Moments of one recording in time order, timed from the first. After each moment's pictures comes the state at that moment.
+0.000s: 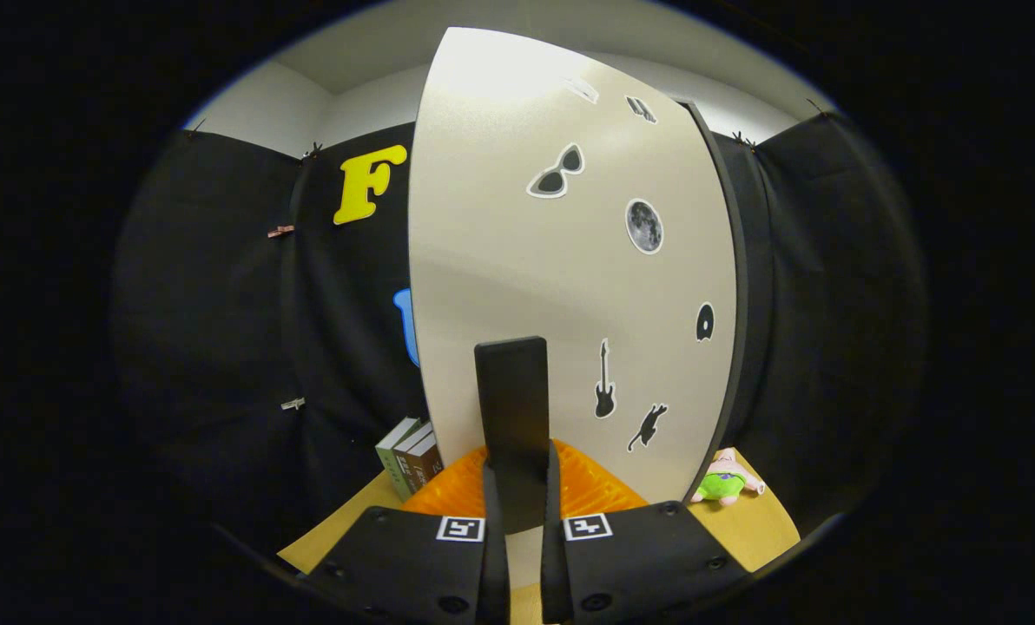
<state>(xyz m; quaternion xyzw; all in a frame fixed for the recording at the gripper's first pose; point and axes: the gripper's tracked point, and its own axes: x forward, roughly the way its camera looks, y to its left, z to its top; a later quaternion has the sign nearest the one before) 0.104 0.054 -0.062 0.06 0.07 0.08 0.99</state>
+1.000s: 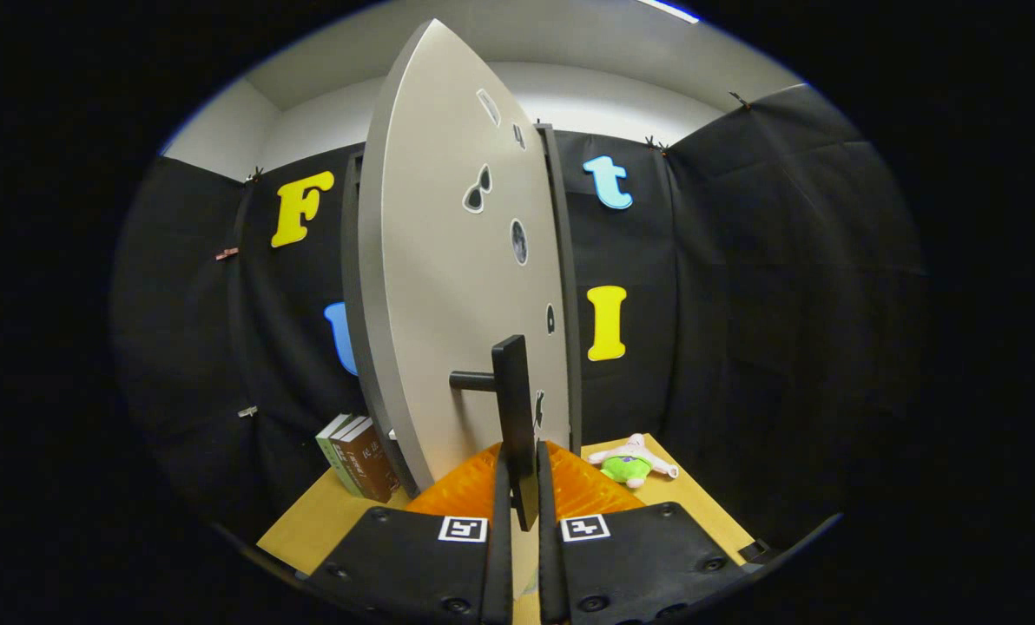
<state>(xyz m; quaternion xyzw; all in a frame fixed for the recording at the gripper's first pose) 0.051 -0.050 -0.059 0.08 0.05 -0.03 0.99</state>
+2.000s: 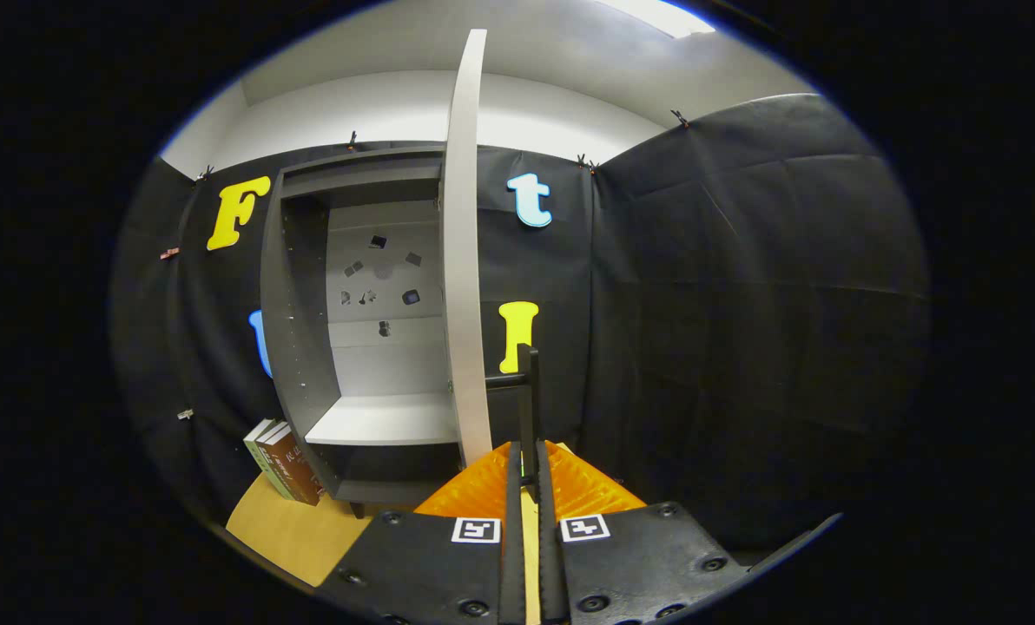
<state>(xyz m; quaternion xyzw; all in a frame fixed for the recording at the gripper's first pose) 0.028 -0.130 -0.052 0.04 0.04 -0.14 0.99</state>
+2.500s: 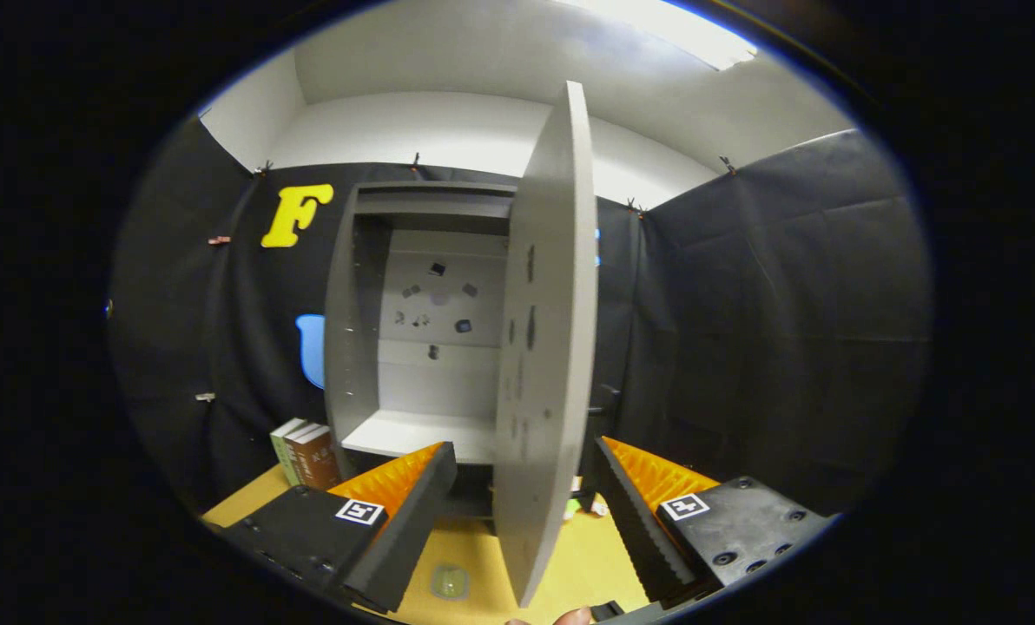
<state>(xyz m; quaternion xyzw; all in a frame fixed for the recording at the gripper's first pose) 0.011 -0.049 -0.030 0.01 -0.02 -0.04 1.00</state>
